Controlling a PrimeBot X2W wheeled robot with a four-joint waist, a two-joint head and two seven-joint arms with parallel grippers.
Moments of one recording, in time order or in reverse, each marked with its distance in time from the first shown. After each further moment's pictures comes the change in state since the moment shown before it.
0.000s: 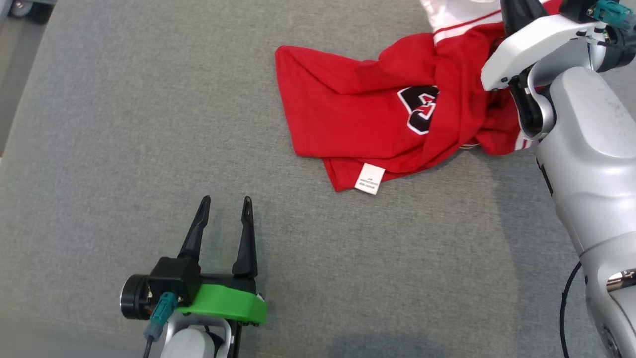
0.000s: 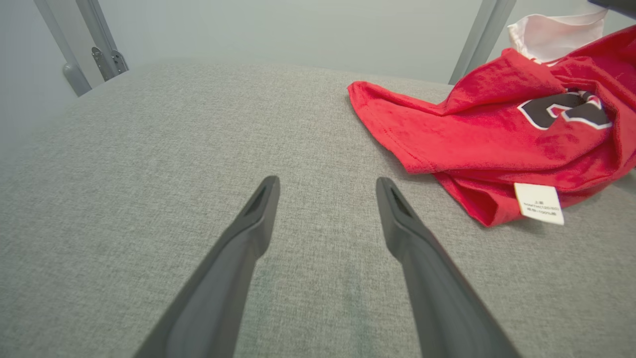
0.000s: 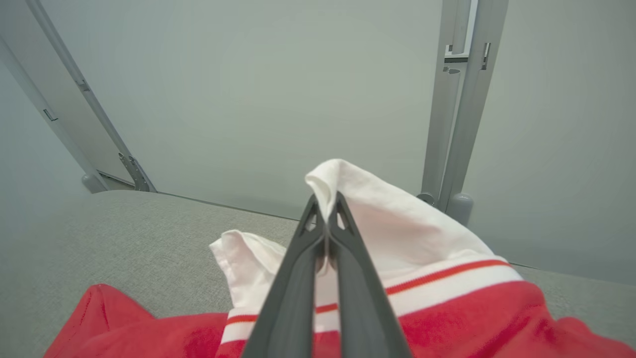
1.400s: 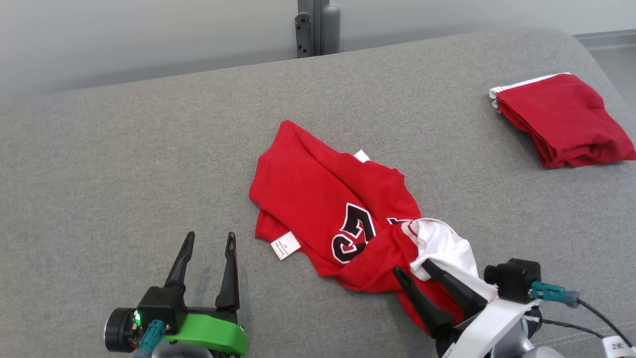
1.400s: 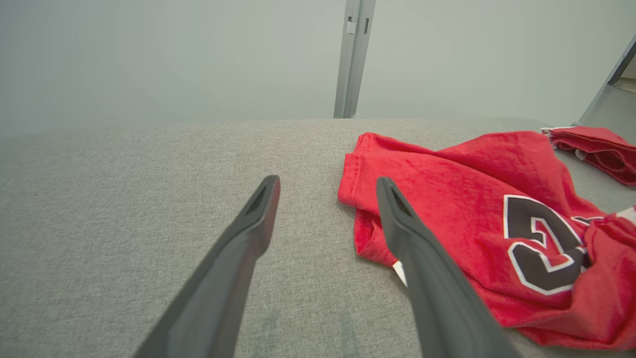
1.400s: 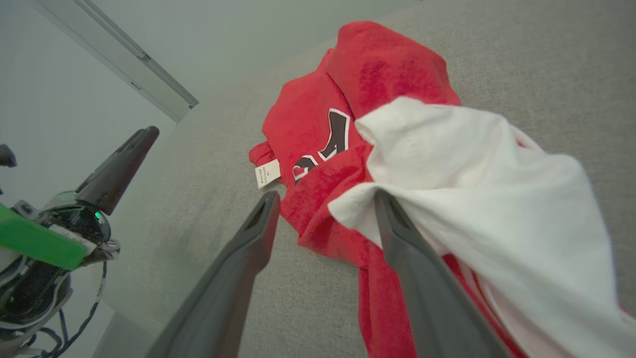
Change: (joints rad) left arm 0.099 0.000 0.100 0.038 0.086 -0.074 0.000; right arm 1.057 -0.074 0.207 -0.907 0.353 0.000 0.263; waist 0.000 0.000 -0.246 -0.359
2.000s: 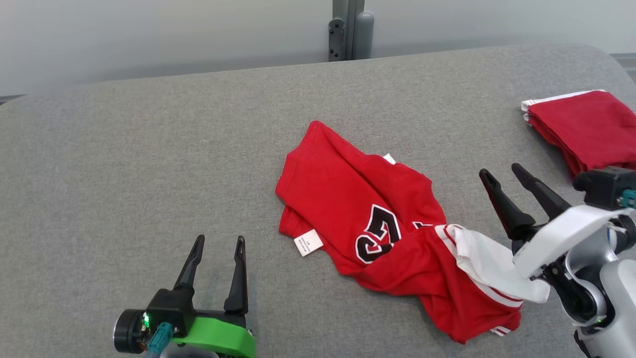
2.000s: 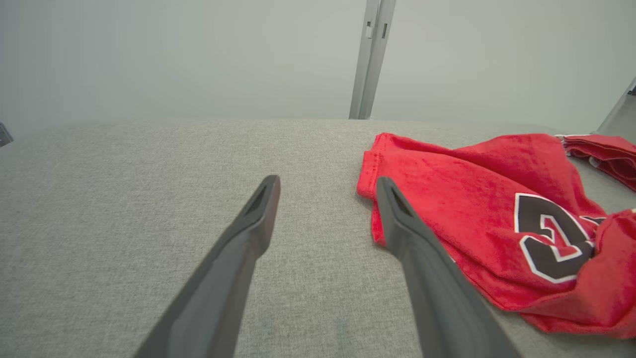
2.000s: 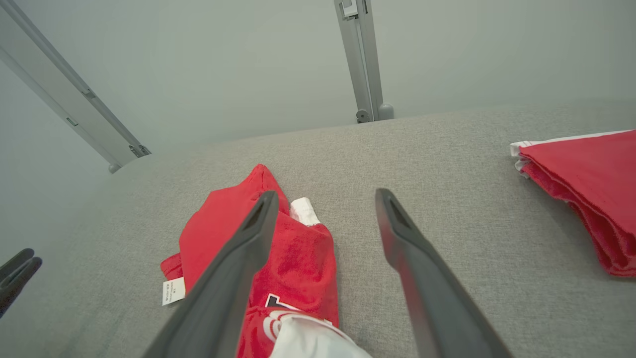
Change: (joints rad) left arm 0.012 0.000 -0.030 -0.005 -0.014 0.005 0.000; right arm -0.189 -0.113 -0.266 0.025 -0.009 0.000 0.091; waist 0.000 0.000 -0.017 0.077
